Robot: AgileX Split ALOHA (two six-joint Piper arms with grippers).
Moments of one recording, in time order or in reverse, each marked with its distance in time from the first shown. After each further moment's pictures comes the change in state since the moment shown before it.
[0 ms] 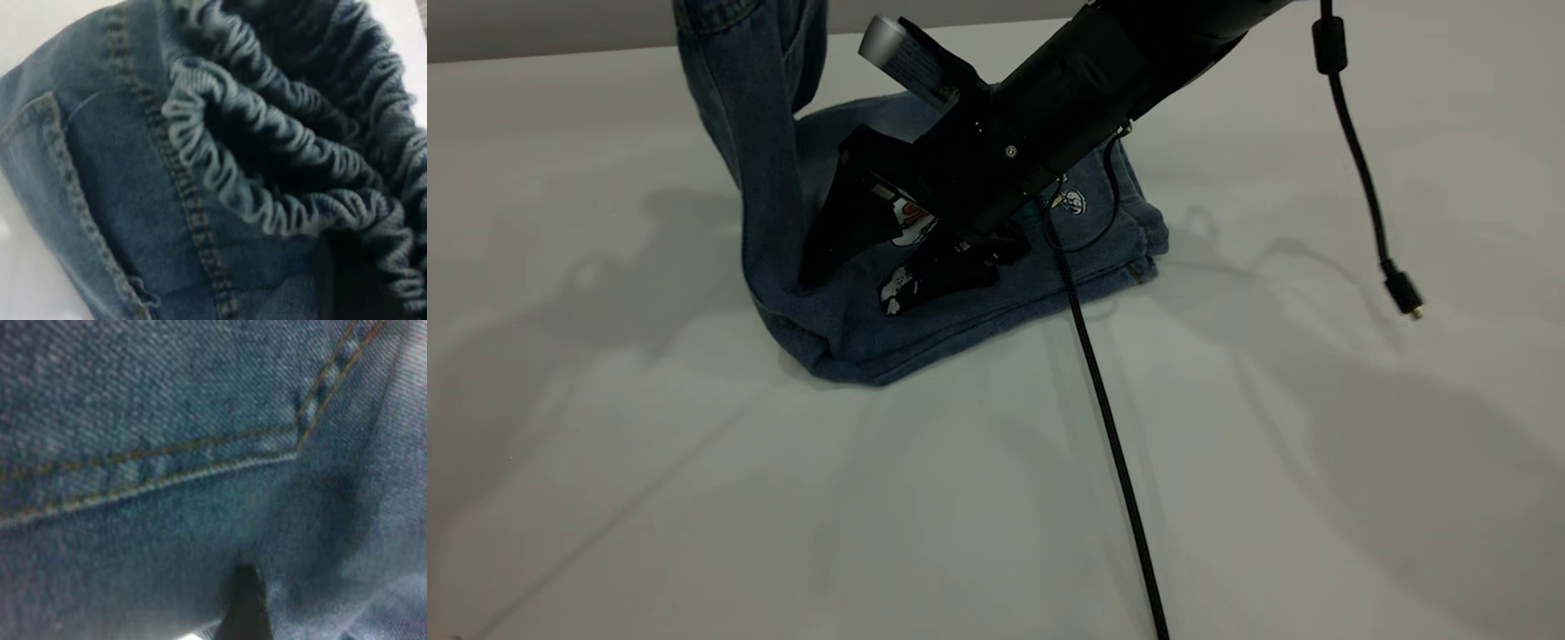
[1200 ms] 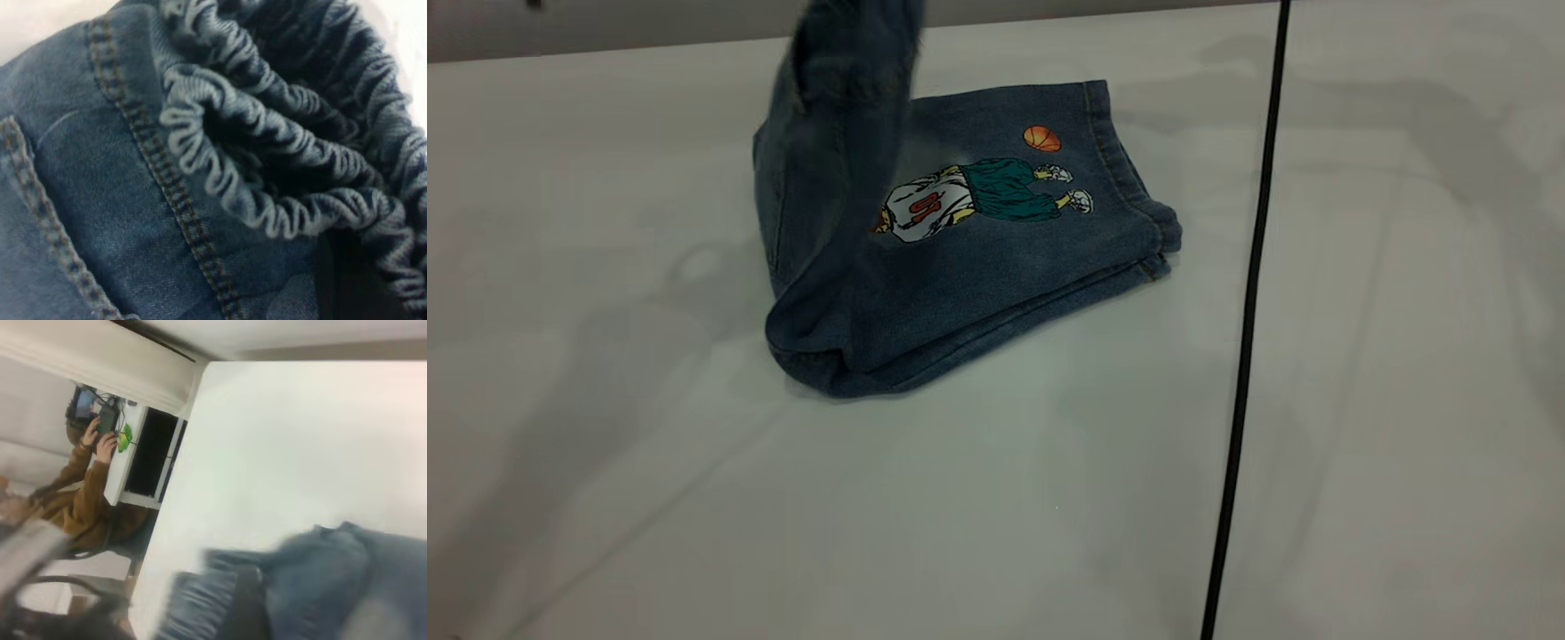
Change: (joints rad) left arm -0.201 0.153 0.002 -0.057 -0.209 0.039; right arm -0.454 -0.059 -0.550 0.011 0.304 0.262
